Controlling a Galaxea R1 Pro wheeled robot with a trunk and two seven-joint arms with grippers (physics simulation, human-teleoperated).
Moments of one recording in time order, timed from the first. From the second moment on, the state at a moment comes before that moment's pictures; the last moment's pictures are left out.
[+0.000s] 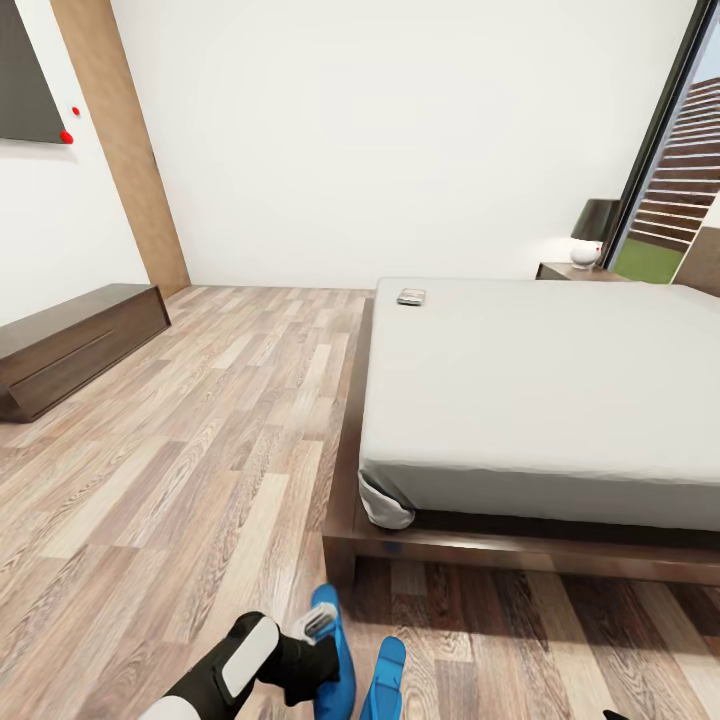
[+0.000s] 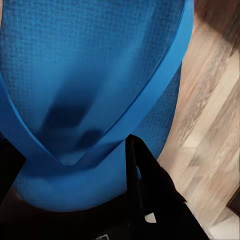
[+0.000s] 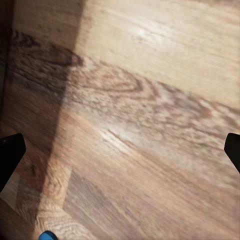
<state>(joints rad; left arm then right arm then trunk) -0.51 -0.08 -0.33 -0.52 0.93 0.77 0.07 -0.38 -0.32 0.50 0.05 -1.89 0.12 0.42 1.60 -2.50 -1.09</state>
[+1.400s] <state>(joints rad) -0.51 -0.08 -0.33 -0.52 0.92 0.76 0.06 -0.38 -0.32 0.50 0.05 -1.84 0.12 0.41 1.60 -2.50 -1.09</state>
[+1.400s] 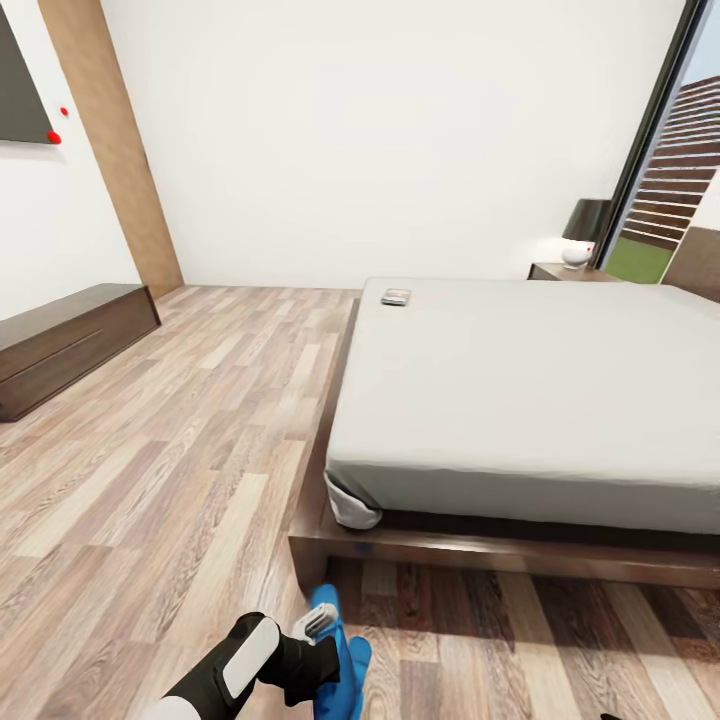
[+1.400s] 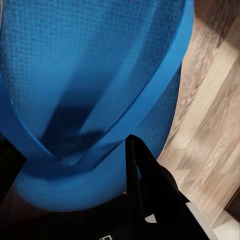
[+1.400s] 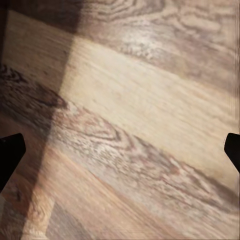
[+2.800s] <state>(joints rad) -0.51 -0.08 -0.33 -0.52 0.92 0.76 0.06 -0.38 -0.32 0.50 0.05 -1.84 0.12 0.39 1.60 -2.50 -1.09</state>
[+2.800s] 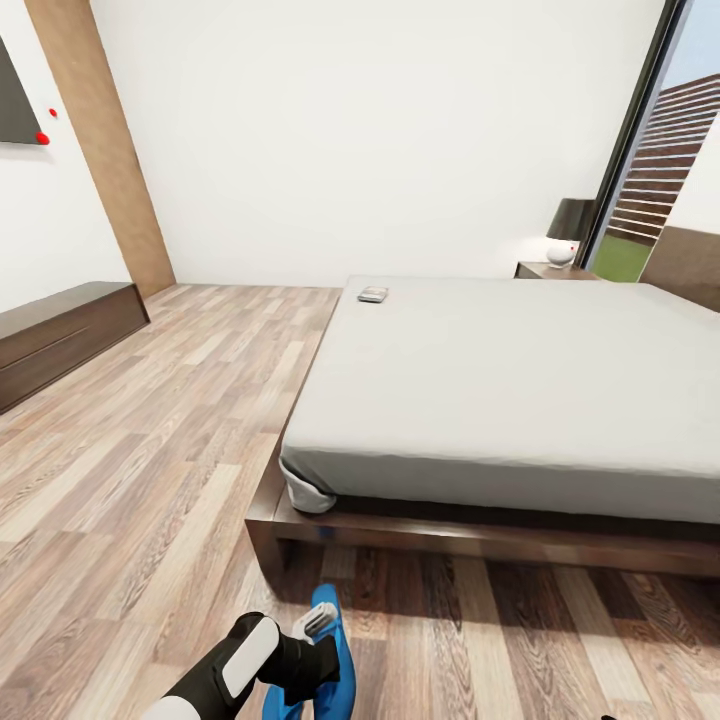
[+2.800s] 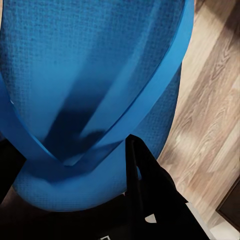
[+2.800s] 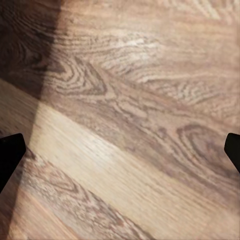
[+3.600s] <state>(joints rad) -0.59 -0.16 -0.36 -0.50 0.79 0.84 0.24 -0.38 -0.32 0.50 0.05 -1.85 0.12 0.40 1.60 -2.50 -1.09</state>
